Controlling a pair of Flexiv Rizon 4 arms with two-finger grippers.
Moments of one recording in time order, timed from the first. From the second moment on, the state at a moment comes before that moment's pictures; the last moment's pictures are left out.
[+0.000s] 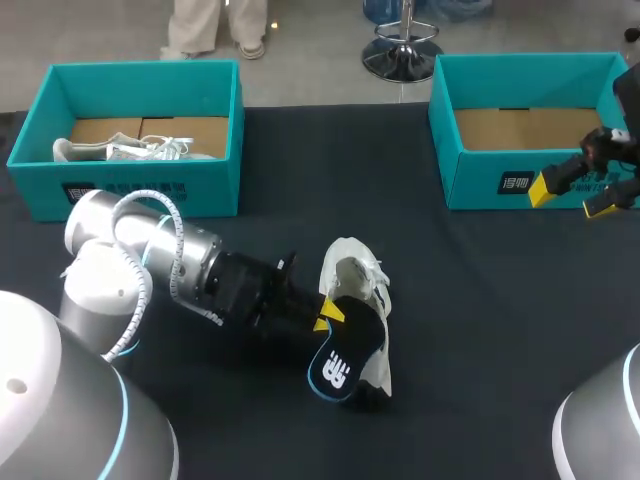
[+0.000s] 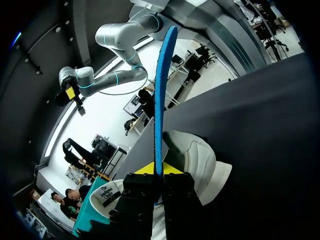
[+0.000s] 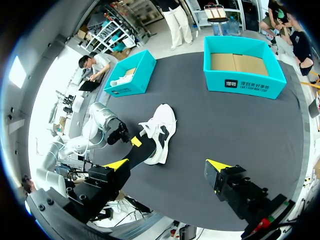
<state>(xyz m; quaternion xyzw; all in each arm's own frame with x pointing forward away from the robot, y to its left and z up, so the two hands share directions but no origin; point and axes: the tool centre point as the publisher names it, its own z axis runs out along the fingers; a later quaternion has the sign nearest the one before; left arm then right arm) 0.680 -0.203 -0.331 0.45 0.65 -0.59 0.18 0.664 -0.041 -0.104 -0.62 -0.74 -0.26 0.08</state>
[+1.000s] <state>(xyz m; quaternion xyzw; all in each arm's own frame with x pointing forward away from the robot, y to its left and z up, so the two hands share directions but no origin) 0.681 -0.206 -0.331 0.45 0.66 -0.58 0.18 0.664 -0.042 -0.105 -0.62 -0.74 -0.26 0.08</state>
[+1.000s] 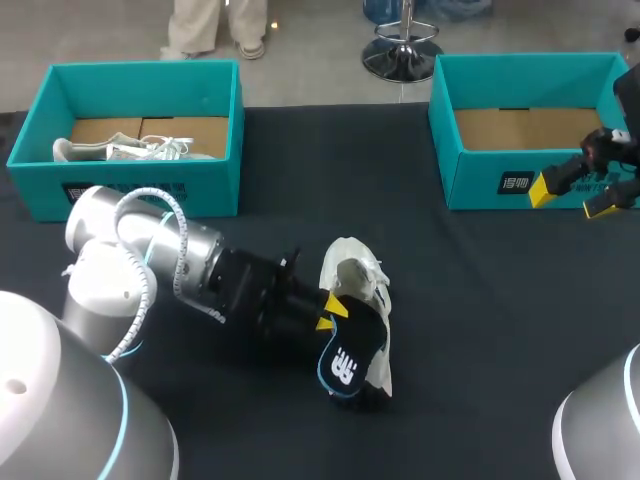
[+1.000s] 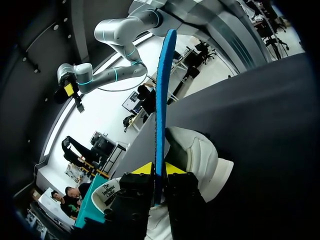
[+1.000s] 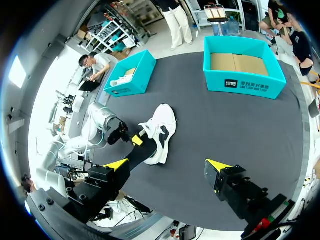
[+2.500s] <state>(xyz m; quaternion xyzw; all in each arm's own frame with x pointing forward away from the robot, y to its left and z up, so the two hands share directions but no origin) 0.684 -0.209 -0.332 0.45 0.68 -0.54 0.19 0.664 -0.042 -0.105 -0.62 -0.74 -0.26 0.08</state>
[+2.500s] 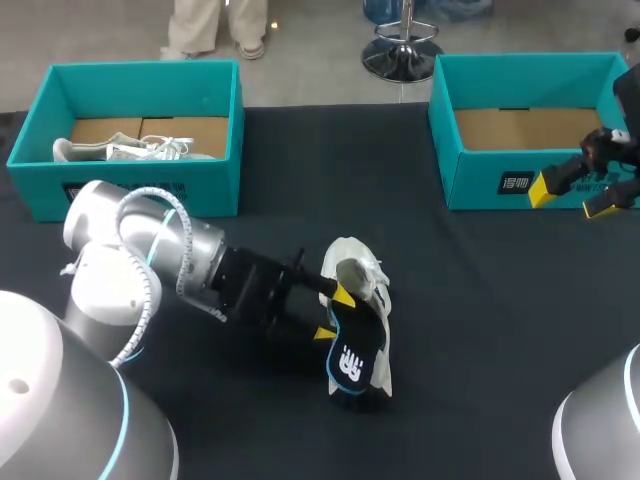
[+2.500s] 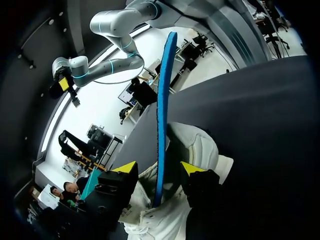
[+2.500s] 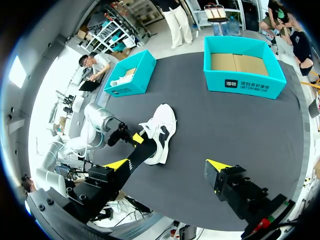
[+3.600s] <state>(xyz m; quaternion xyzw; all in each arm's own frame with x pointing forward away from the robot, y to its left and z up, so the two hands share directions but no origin) 0.675 -0.209 -0.324 0.45 0.70 -0.53 0.18 0.664 -0.042 -0.105 -0.62 -0.74 -0.26 0.08</state>
